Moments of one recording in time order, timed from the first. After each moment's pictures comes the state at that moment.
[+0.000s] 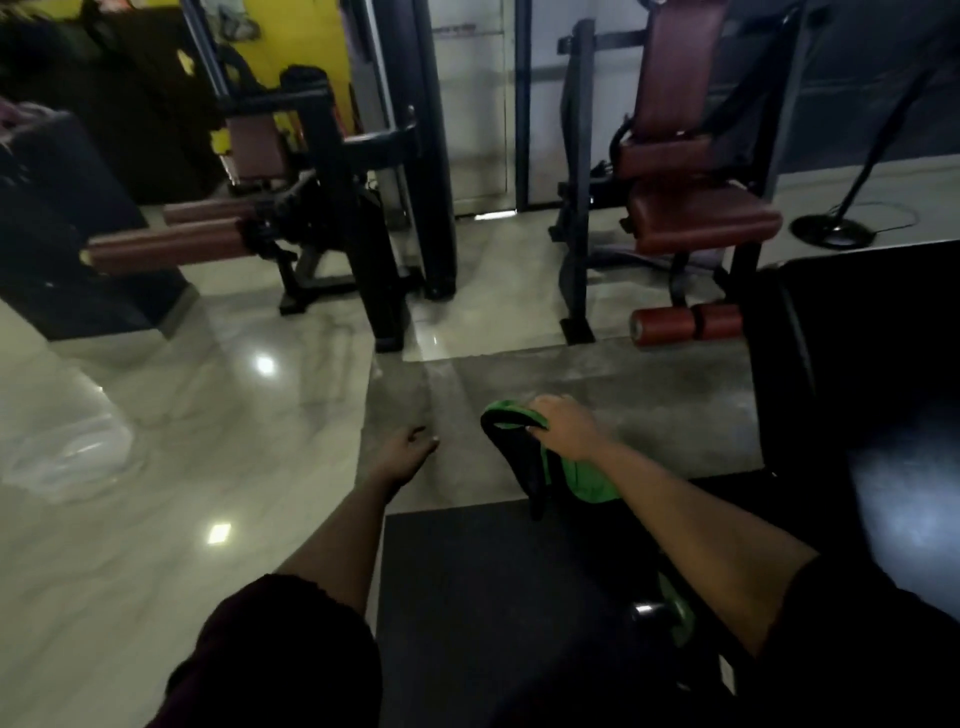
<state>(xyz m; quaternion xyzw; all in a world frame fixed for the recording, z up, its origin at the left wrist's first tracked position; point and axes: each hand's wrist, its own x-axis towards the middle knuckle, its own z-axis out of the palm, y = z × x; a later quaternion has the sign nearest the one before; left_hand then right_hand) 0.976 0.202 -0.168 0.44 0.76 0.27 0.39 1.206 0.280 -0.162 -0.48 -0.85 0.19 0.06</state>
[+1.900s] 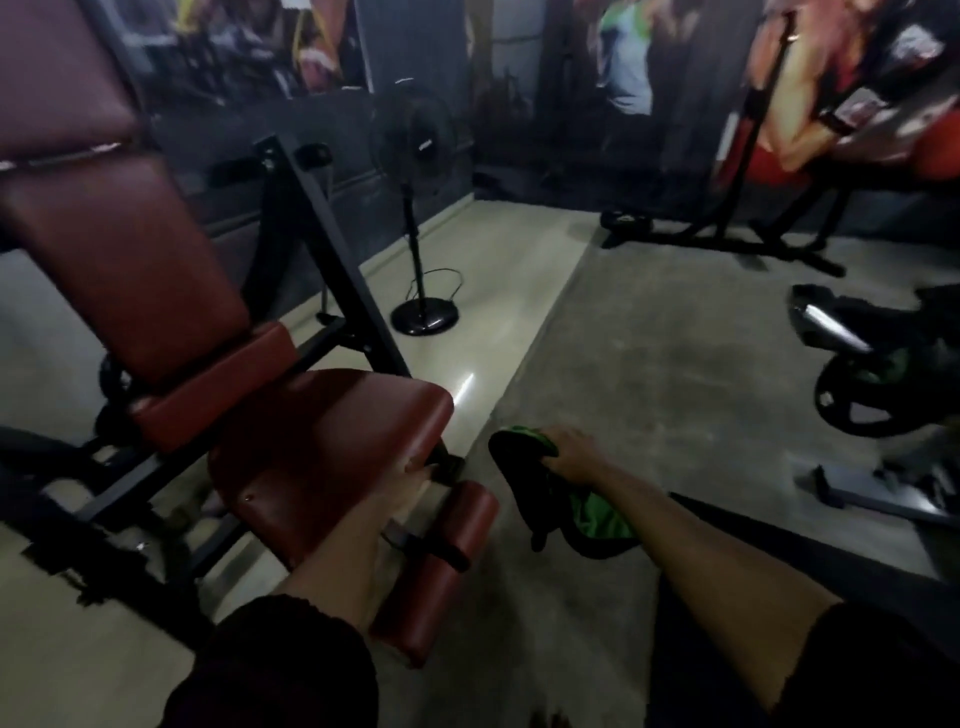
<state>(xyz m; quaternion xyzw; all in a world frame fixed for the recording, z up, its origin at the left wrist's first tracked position) 1.512 1.209 -0.187 0.72 0.42 0.08 0.54 1.686 1.019 -0.143 -0.85 -0.45 0.18 0.19</state>
